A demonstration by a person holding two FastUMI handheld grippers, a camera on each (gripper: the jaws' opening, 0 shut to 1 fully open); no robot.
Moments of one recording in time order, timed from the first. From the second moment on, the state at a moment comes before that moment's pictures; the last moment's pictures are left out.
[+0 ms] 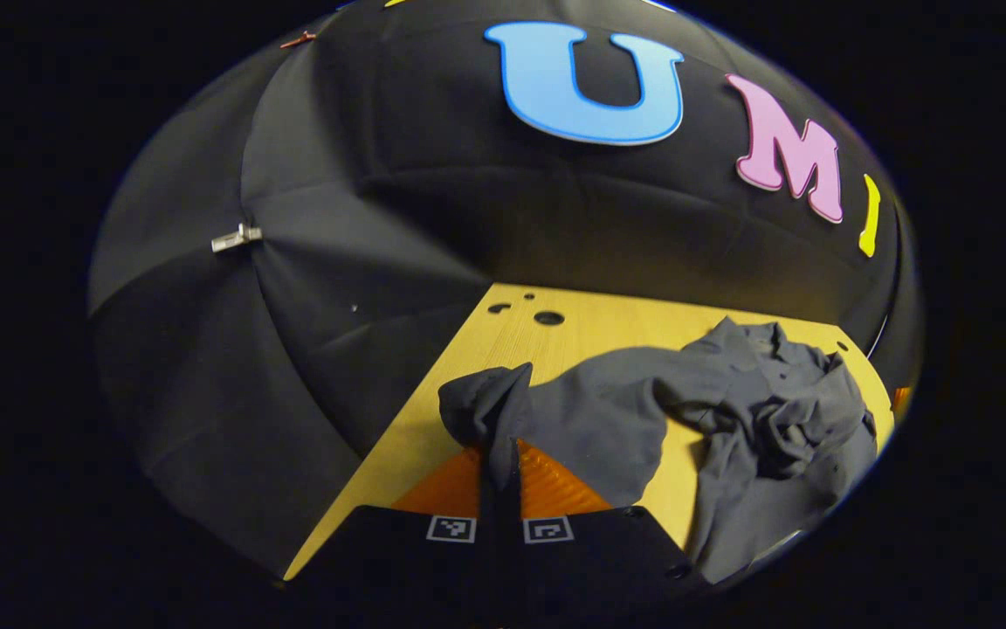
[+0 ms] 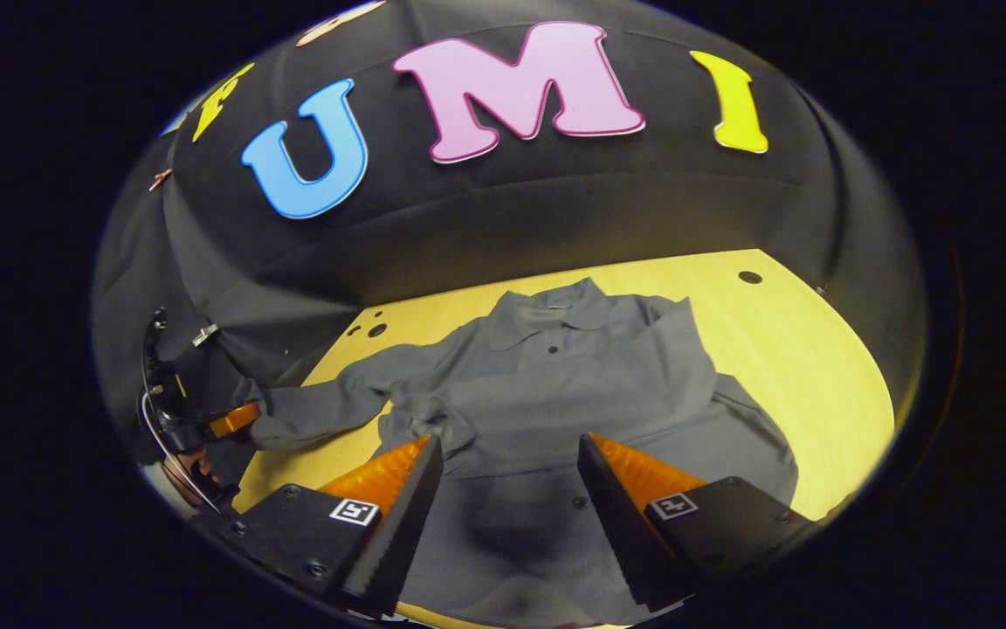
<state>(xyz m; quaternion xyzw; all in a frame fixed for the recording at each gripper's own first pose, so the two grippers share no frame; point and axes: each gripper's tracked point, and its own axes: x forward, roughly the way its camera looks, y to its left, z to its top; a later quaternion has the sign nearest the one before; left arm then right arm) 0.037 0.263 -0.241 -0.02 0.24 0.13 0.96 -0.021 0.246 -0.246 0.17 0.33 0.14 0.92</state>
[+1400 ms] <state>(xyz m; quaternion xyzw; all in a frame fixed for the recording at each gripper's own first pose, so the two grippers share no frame) 0.101 -0.108 -0.105 0.00 0.14 -0.11 0.98 -0.006 0.029 -0.261 0.16 0.29 0.07 0.94</state>
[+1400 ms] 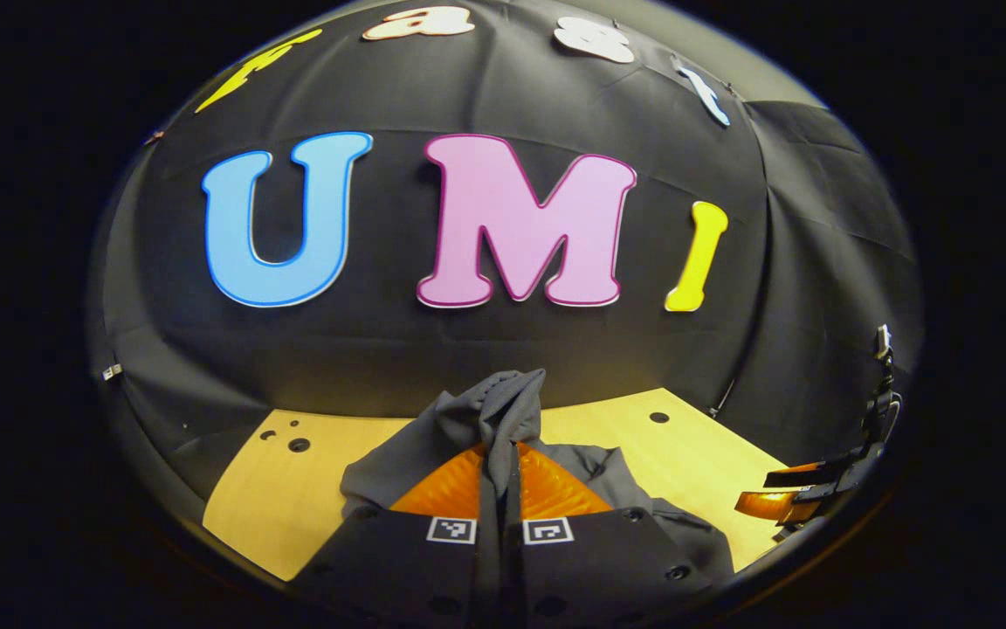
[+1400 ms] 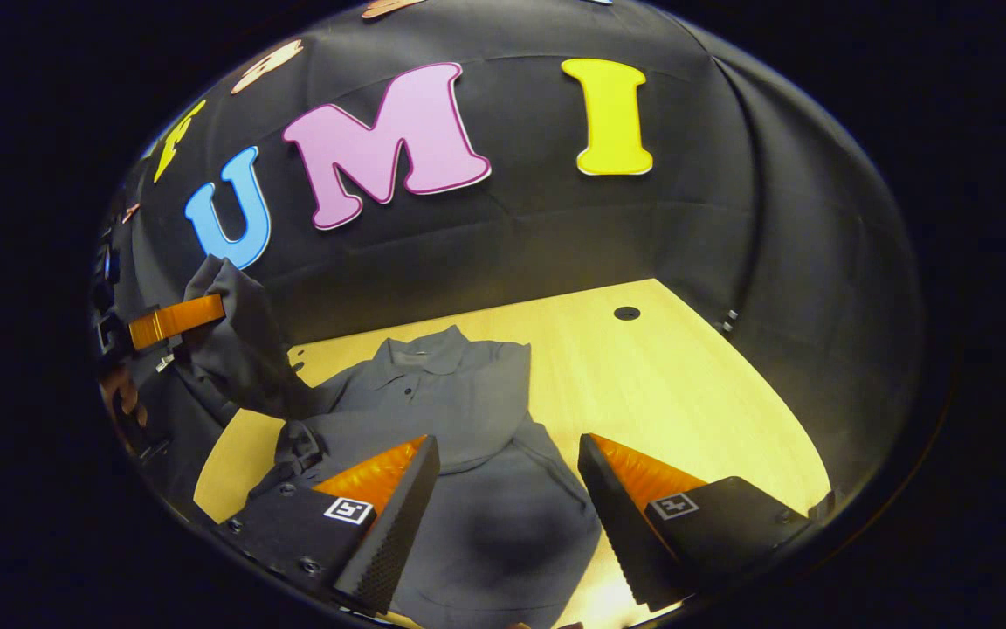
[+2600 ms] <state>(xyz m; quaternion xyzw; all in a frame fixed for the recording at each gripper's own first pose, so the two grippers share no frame) 0.078 -0.293 -0.323 0.01 0.27 -0.17 0.95 -0.024 -0.064 -0.319 0.15 0.33 0.09 0.93</state>
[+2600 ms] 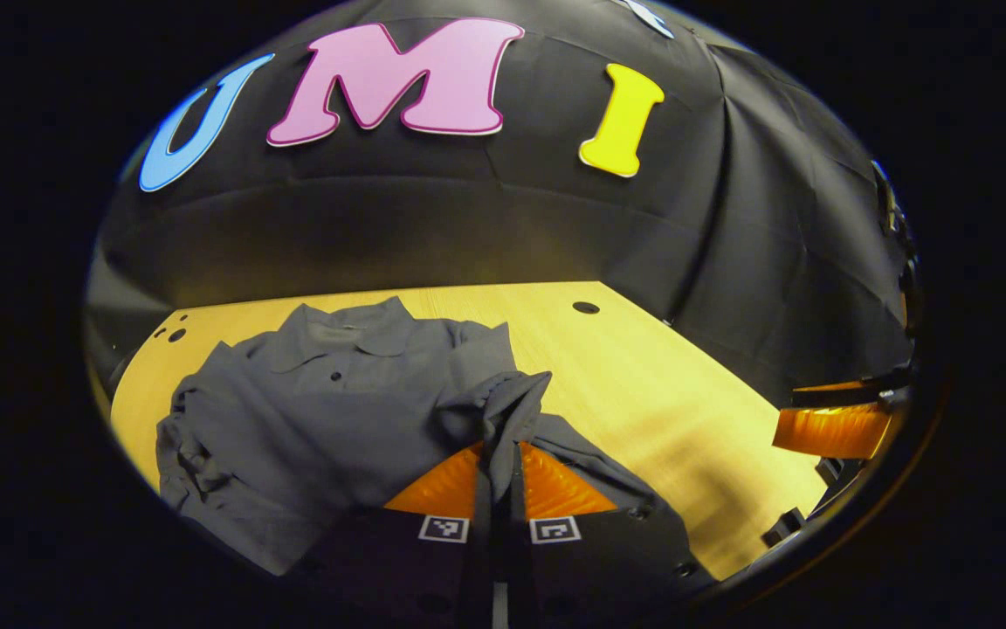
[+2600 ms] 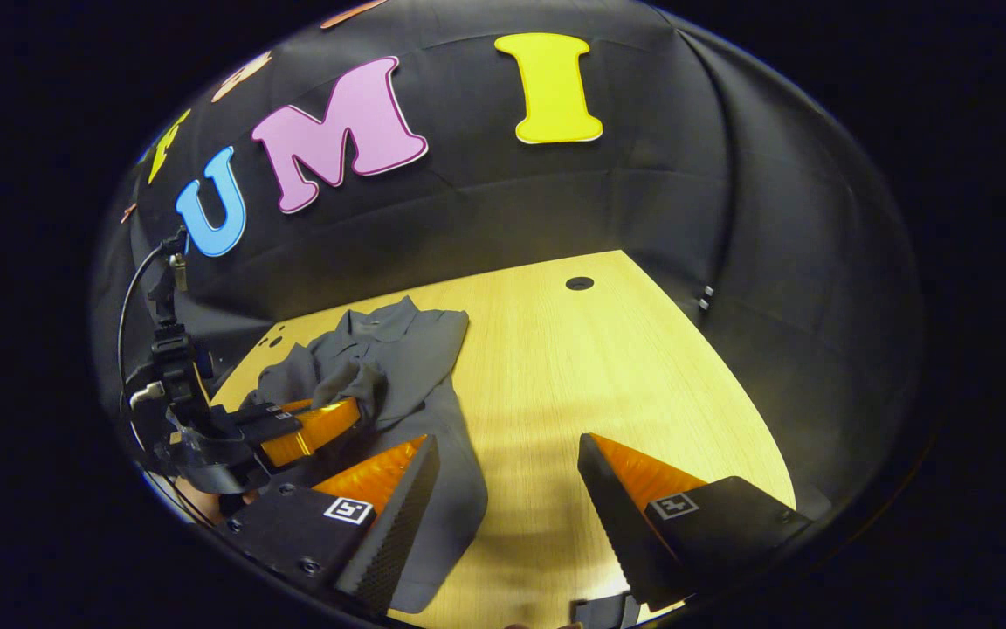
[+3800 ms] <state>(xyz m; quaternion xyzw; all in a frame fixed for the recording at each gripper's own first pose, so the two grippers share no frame) 0.002 -0.180 -0.255 -0.01 0.24 -0.16 0.96 -0.056 0.004 -0.296 0.14 0.34 0.13 0.92</state>
